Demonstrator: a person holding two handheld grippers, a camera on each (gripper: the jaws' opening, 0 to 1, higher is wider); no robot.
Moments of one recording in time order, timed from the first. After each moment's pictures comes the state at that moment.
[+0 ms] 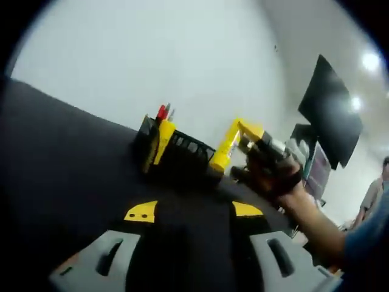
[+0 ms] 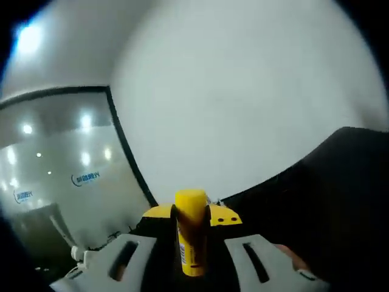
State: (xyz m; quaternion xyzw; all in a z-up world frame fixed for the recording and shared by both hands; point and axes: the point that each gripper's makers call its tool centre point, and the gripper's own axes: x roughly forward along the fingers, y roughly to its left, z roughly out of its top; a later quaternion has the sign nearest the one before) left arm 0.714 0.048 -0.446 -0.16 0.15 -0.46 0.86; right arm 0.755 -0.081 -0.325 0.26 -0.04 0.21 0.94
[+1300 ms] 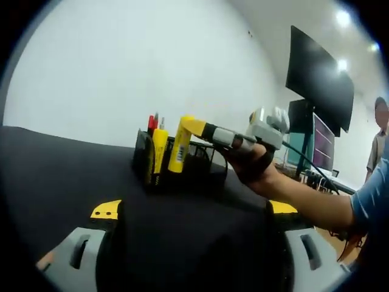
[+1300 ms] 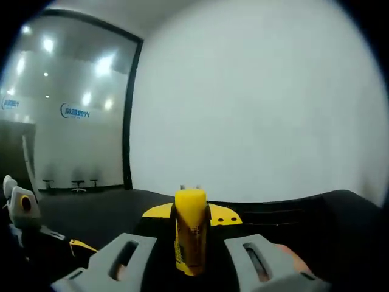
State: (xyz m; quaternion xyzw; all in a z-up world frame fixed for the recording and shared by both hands) left arm 0.712 0.047 -0.444 -0.09 0.08 -0.46 0.88; right arm 0.815 -0.046 -0.359 0.05 -0.06 0.19 0.98
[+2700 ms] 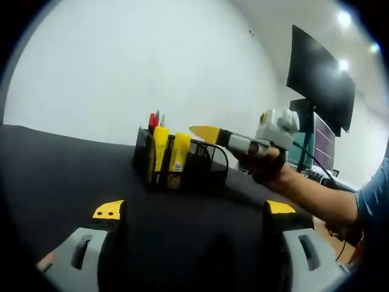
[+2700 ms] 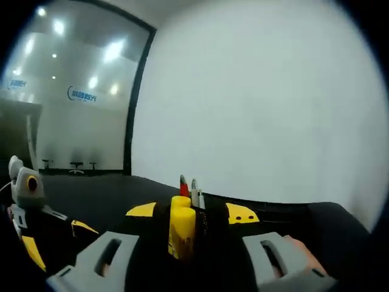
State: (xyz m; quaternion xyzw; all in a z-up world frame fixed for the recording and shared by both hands) left arm 0.713 0.048 -0.448 -0.09 0.09 -0.46 0.88; right arm 0.787 -0.059 -0.354 -0.02 -0.05 0.19 0.98
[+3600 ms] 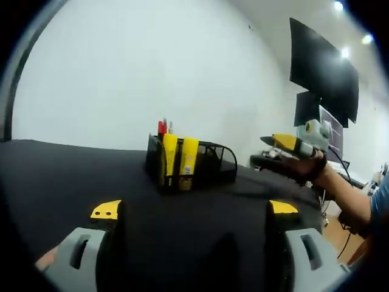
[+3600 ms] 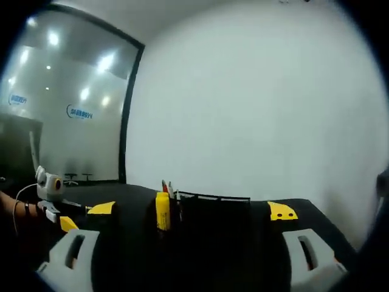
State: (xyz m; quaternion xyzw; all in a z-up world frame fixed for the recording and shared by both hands) left arm 0.711 0.072 -0.436 -0.05 0.08 -0.42 0.90; right arm 0.685 -0.147 -0.350 0.02 -0.07 0.16 0.98
